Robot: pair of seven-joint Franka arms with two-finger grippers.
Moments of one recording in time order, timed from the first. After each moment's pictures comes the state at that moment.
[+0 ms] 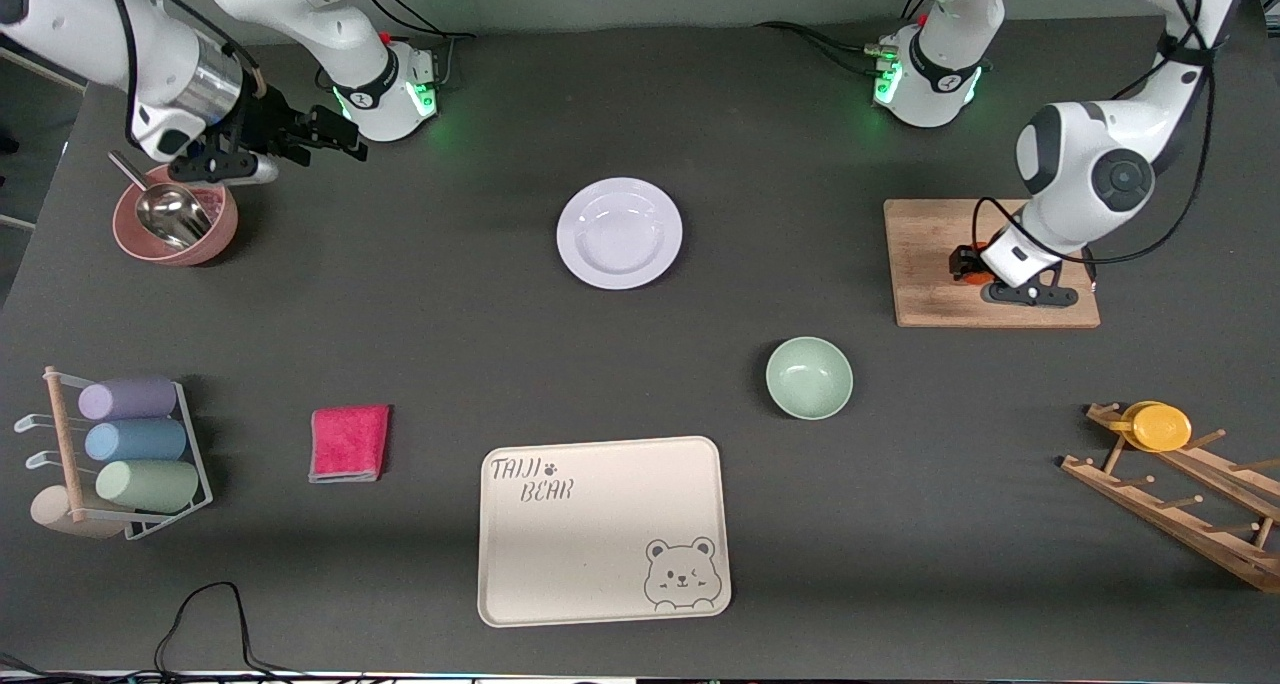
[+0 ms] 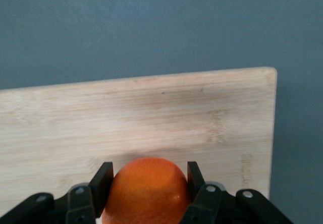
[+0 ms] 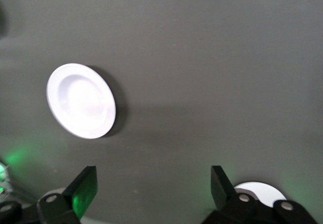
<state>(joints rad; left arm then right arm) 0.46 0.03 -0.43 -2.54 0.02 2.42 0.11 0.33 -0.48 -0.20 -2.40 0.27 1.78 0.17</state>
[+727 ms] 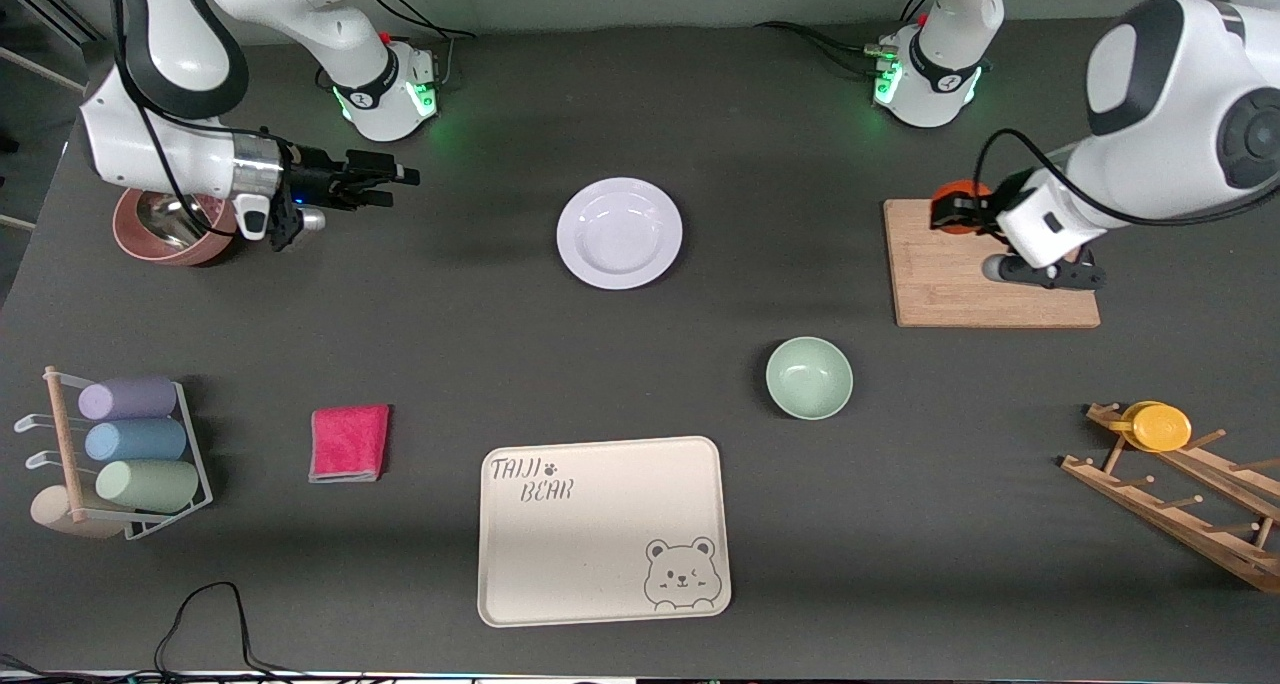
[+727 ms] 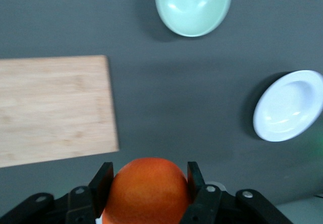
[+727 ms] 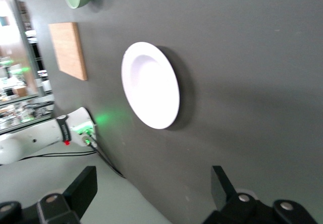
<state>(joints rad) 0.29 -0.10 -0.48 -2.01 -0.32 1.66 -0.09 0.33 -0.30 -0.32 -2.62 0.79 1.92 -0.44</state>
